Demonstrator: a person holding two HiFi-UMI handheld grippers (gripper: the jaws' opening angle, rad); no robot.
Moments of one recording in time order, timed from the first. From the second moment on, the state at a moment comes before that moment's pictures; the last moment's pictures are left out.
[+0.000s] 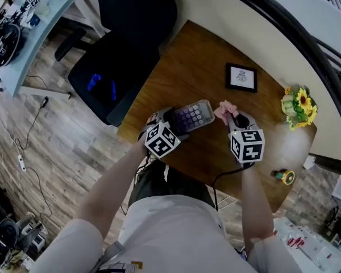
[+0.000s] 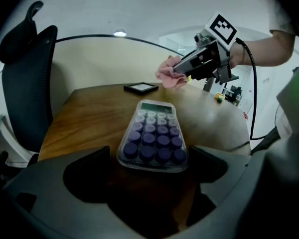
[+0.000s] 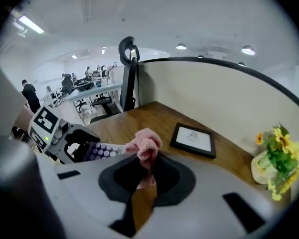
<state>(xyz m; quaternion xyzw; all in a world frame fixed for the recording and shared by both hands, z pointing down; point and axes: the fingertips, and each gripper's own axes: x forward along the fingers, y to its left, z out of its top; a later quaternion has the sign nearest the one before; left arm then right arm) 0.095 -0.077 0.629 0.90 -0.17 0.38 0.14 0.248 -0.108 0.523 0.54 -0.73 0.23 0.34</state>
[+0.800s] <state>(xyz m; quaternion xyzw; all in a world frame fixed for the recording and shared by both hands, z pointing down) 0.045 -0.149 0.391 0.92 -0.32 0.19 0.12 0.228 -0.117 0.239 0.56 -0.82 0.06 0.09</state>
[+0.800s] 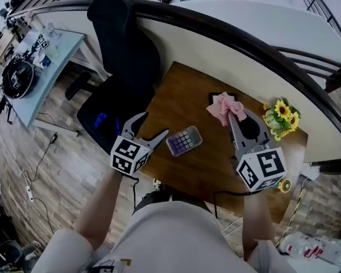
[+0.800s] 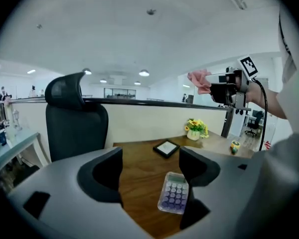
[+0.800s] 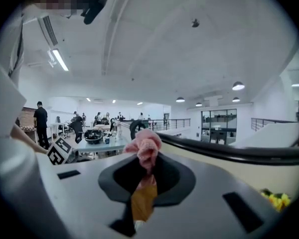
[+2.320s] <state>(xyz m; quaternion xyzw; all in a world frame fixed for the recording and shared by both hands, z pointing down) 0.040 -0.104 0.200 0.93 -0.35 0.08 -0.06 0.231 -0.036 0.193 0.58 -0.81 0.03 0.10</state>
